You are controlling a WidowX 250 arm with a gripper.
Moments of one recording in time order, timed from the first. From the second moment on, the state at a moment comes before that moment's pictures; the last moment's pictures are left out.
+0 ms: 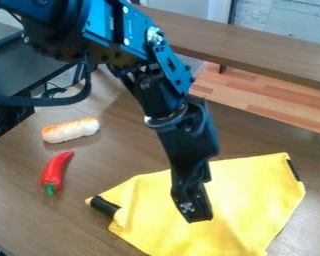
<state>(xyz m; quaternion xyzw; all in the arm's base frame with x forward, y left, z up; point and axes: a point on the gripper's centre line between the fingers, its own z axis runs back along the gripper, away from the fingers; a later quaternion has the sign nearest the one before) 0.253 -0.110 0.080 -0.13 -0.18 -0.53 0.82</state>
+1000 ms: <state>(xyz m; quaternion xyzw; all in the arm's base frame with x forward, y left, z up) 0.234 -0.168 0.005 0.13 -0.17 -0.44 0.87</state>
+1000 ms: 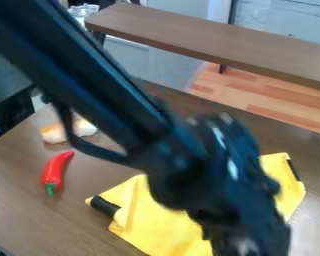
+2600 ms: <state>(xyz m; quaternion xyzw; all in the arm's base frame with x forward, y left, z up) 0.256 -0.171 -0.032 0.20 -0.12 -0.42 0.88</state>
